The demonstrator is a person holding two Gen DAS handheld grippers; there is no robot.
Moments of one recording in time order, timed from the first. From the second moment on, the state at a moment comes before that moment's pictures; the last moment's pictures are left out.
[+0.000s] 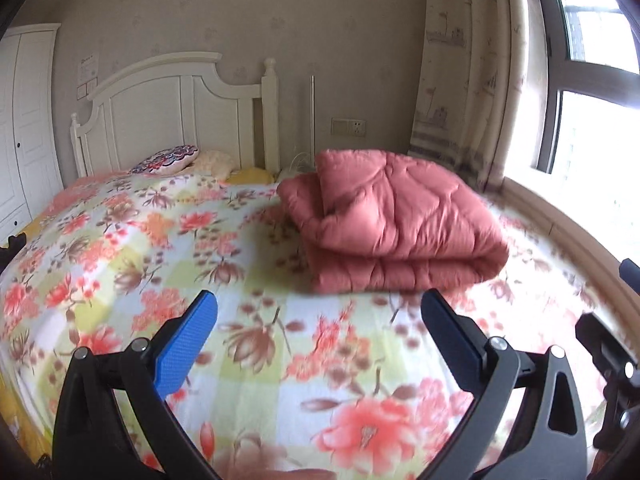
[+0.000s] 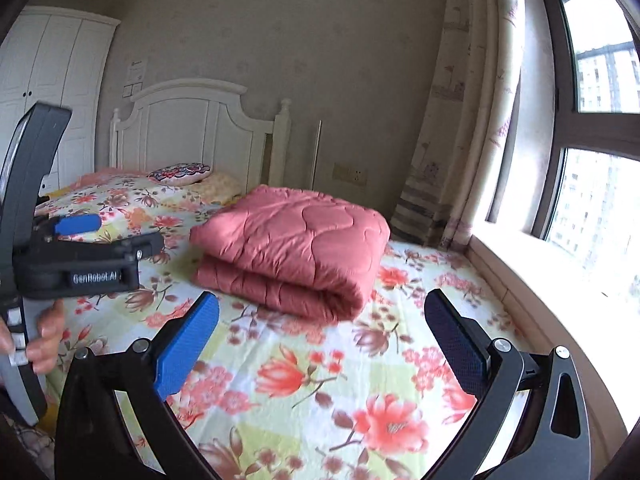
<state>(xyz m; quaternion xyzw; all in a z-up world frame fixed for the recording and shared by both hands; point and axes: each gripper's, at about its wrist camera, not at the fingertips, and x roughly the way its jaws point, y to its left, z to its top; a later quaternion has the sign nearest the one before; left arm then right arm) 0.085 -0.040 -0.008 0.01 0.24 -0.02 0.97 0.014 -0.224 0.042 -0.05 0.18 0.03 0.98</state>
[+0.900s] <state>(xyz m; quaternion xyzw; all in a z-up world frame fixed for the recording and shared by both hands) 0.065 -0.052 -0.025 0.05 0.23 0.00 0.97 0.025 -0.231 0.009 0.02 0.24 0.04 0.97</state>
